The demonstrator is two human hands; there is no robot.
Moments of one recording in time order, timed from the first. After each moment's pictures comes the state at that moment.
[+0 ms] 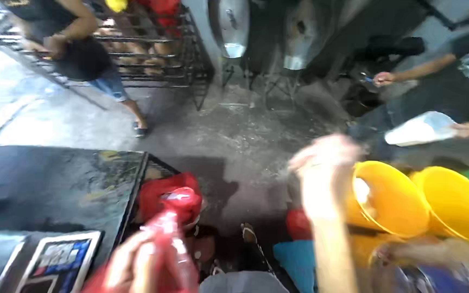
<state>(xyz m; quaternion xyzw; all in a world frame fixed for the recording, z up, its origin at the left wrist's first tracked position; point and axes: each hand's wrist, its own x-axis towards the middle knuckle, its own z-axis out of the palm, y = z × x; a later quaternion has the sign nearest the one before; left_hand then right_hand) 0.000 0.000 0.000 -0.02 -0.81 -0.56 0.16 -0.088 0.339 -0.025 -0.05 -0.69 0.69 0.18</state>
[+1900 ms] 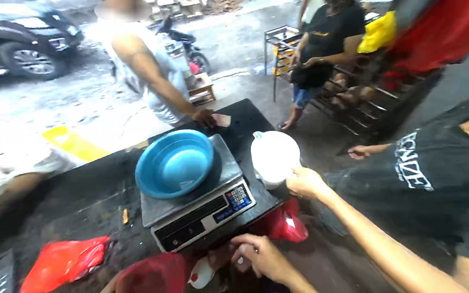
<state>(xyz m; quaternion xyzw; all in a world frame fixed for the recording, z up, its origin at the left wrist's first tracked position) 0.221 -0.213 -0.024 0.57 -0.70 -0.34 0.27 -0.089 -0.075 -0.098 0.41 -0.55 0.45 -0.57</state>
